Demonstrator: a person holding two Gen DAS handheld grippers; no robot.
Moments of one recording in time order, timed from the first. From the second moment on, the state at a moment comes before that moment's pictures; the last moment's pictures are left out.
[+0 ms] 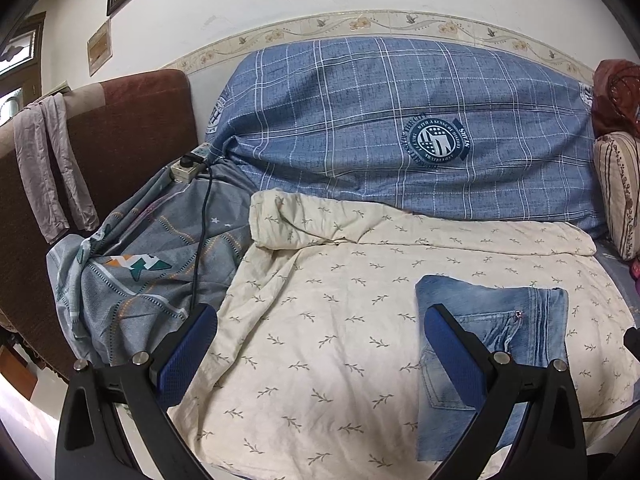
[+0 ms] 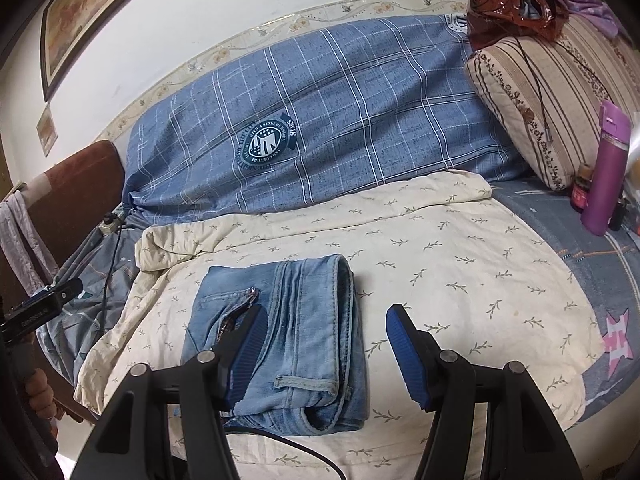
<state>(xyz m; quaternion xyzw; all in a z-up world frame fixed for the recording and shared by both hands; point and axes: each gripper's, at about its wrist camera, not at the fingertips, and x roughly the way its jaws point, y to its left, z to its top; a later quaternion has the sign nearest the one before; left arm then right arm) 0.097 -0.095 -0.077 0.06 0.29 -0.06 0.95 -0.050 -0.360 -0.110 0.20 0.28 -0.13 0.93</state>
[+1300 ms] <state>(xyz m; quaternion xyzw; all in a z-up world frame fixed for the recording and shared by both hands) 0.104 -0.101 -0.084 0.05 0.30 -0.08 0.95 -0.042 -0.350 -0.107 0.19 0.29 -0.12 0.93</state>
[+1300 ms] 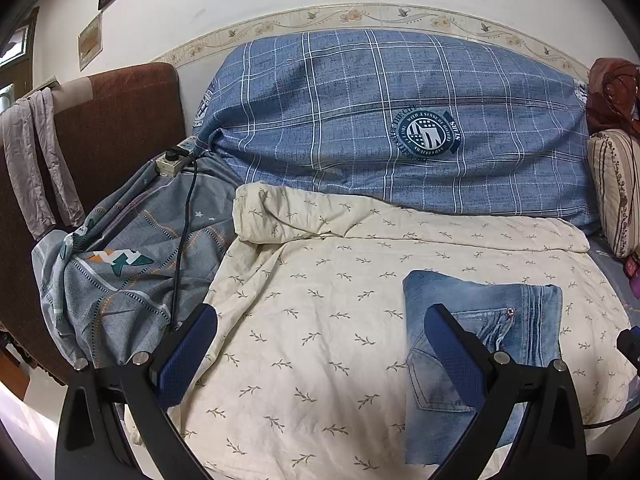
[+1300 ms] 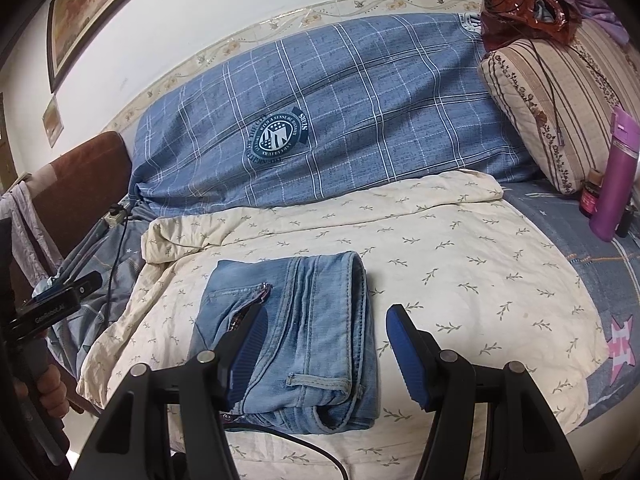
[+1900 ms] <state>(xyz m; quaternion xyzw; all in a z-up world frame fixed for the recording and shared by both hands) 0.106 -0.103 -0.085 0.06 0.30 -0.08 0.95 -0.037 -0.347 -0.106 0.18 0.30 -0.12 0.93</state>
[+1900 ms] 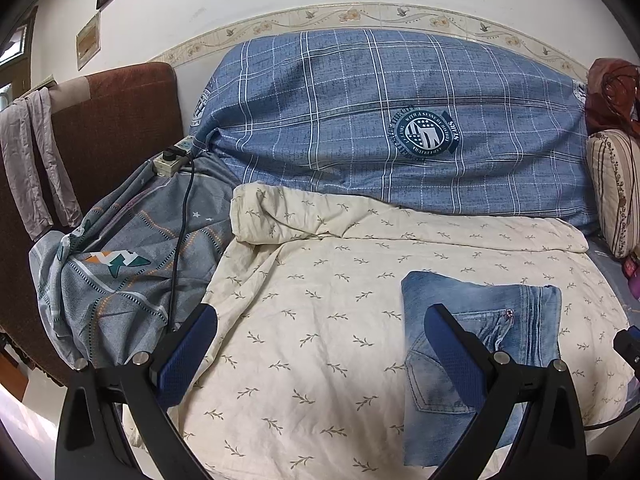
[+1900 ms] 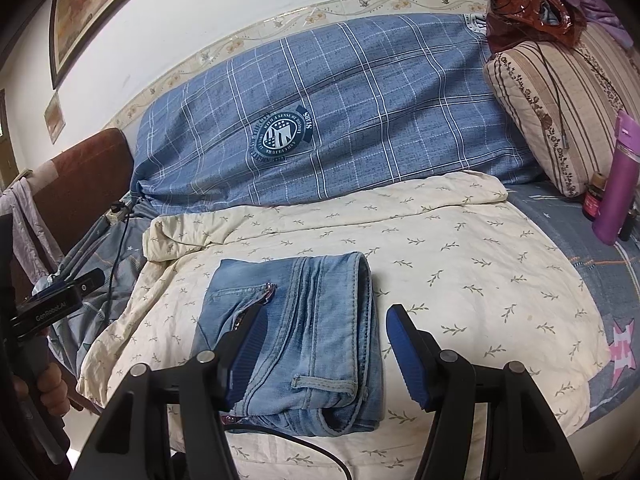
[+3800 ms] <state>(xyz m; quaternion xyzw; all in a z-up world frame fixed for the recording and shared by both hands) 0.148 -0.159 -0.180 0.04 0.43 -0.22 0.87 0.011 -0.420 -0.219 0.39 0.37 -0.03 0.84</state>
